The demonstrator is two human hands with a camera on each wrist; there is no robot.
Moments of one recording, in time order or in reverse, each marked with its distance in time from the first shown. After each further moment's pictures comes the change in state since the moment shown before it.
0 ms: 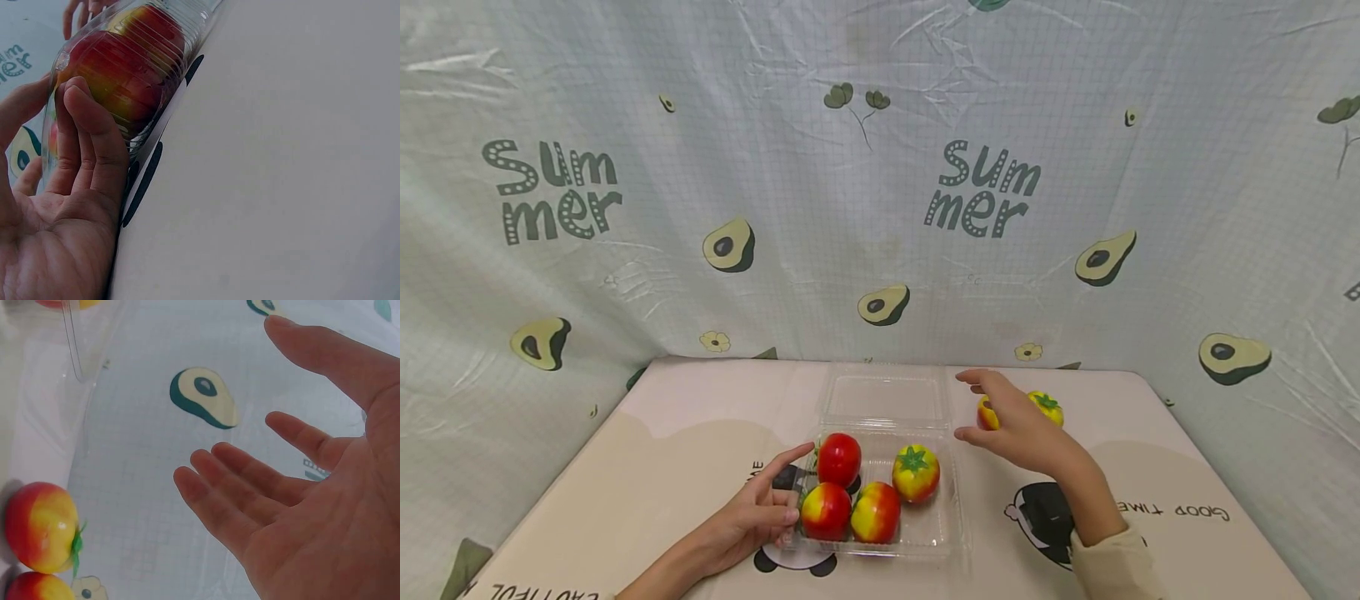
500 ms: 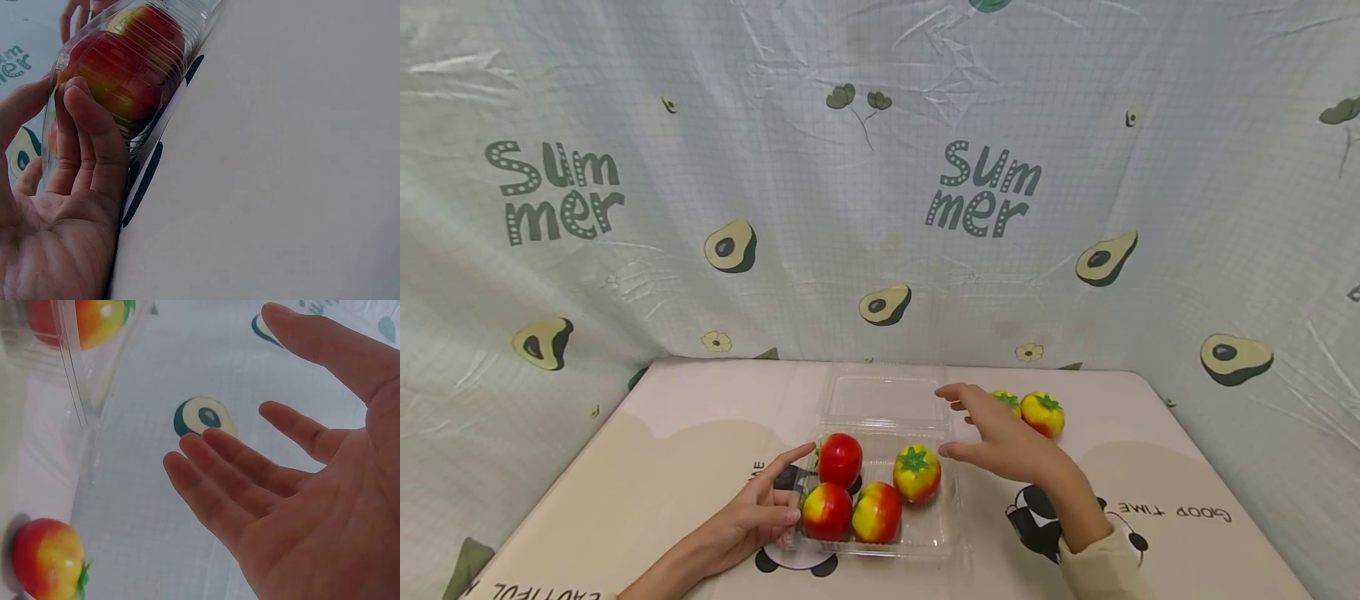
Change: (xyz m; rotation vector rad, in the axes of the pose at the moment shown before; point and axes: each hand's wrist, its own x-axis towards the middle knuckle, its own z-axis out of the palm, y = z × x) left_hand 0.001 0.000 0.000 -0.001 0.008 -0.007; right_hand 0.003 -0.008 0.015 0.083 -0.117 -0.042
